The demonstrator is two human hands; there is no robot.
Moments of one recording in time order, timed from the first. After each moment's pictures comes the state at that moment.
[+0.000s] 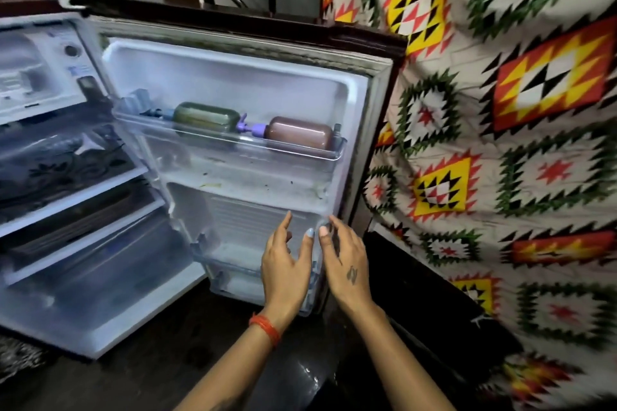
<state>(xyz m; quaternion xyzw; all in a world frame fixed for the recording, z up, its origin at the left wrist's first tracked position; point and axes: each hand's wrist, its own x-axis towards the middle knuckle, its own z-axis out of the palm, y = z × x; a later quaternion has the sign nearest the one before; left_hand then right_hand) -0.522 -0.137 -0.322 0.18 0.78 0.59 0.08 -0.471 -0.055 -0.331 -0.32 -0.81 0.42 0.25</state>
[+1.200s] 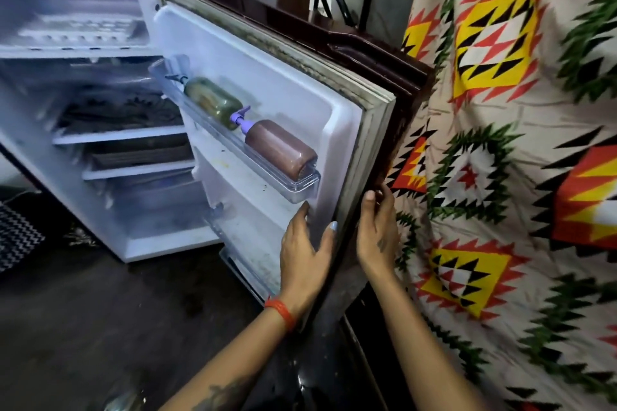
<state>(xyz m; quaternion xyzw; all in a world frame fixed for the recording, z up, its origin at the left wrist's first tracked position) -0.513 0.022 -0.314 0.01 0.82 0.58 -0.01 -0.529 0.131 -0.315 -0.21 -0.81 0.49 0.25</state>
